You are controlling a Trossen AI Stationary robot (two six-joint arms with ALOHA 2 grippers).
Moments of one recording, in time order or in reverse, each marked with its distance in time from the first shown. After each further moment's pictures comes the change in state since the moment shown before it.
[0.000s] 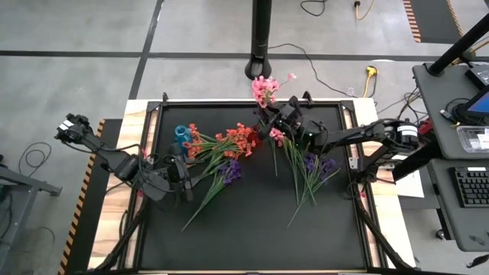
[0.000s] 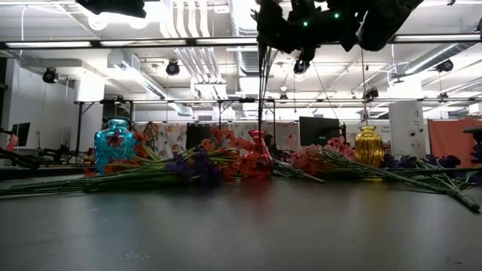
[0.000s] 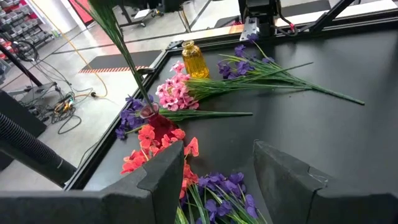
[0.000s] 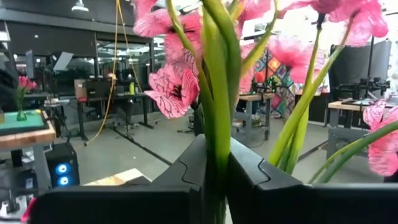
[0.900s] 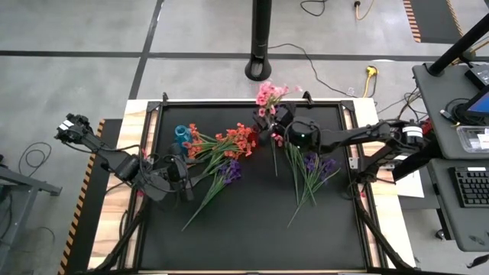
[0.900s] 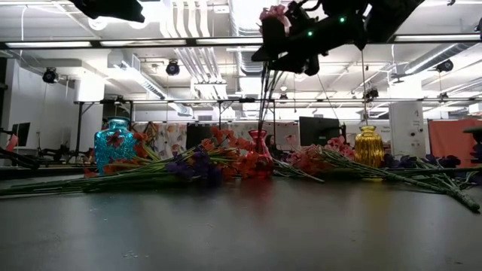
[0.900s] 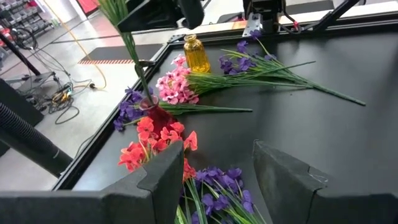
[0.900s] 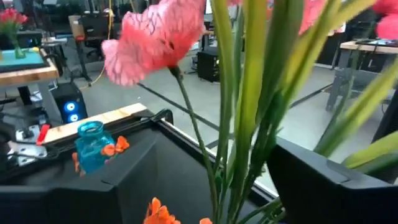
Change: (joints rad) left arm 0.000 0.000 -0.004 -0.026 0.000 -0.069; right arm 0.014 -0.069 0.000 -0.397 0.001 0.168
